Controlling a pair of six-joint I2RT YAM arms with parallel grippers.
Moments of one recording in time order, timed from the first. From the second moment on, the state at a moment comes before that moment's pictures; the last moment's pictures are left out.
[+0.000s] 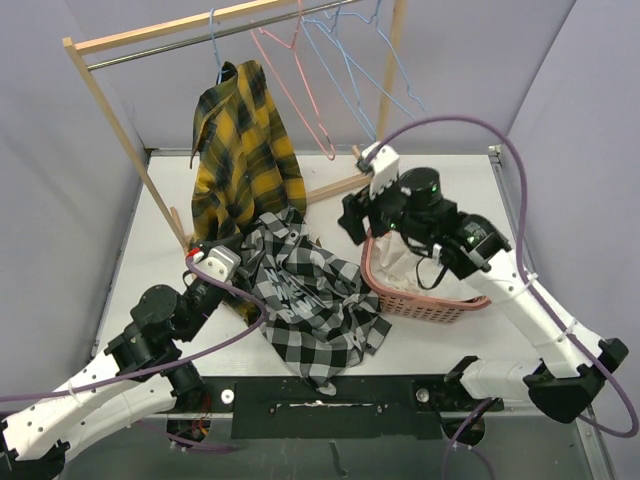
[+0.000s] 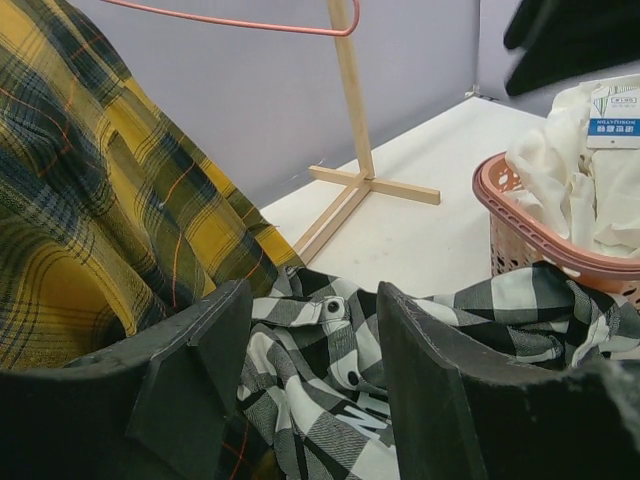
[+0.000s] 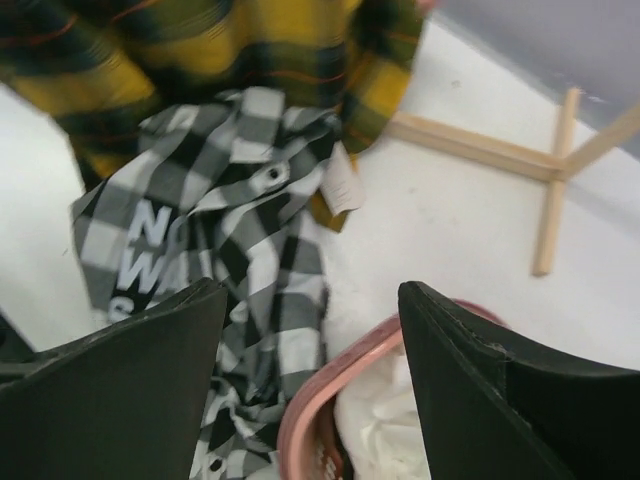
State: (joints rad) left arm -0.95 0.52 0.65 0.00 -0.36 0.22; right arm 0.65 1.26 1.51 -0.64 -0.01 -0.01
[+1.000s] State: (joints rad) left arm -0.94 0.54 0.65 0.00 -0.37 0.22; right arm 0.92 1.59 1.07 -0.31 -0.31 0.03
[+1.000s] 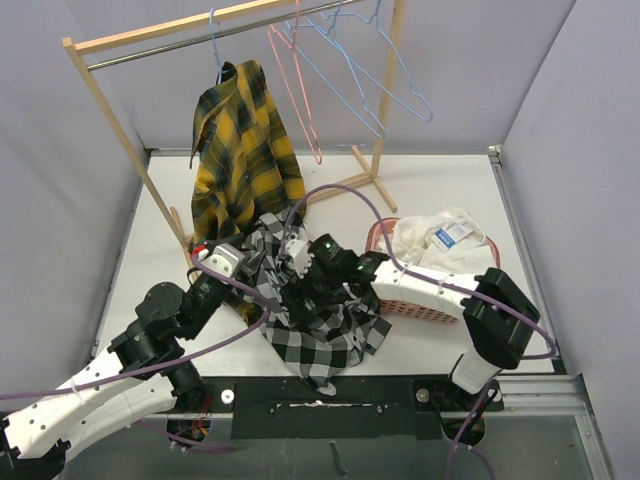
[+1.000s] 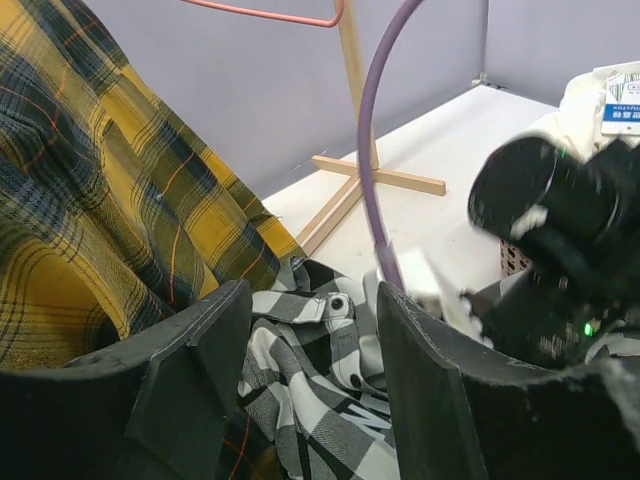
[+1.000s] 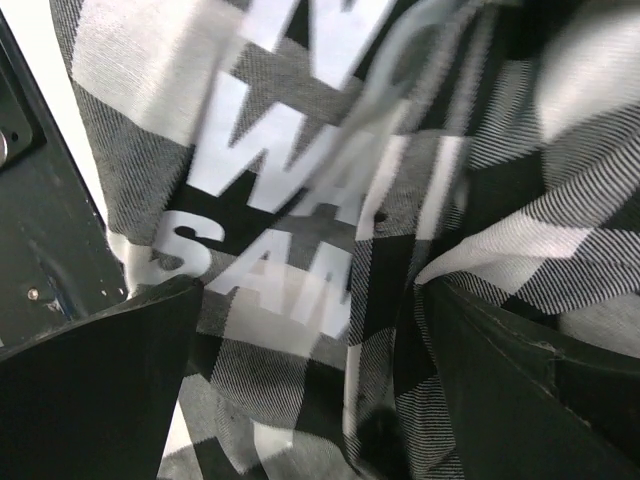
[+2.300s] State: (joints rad) left arm -0.93 0.55 0.65 0.00 -0.39 0.21; right arm 1.11 1.85 1.06 -0.05 0.24 0.26
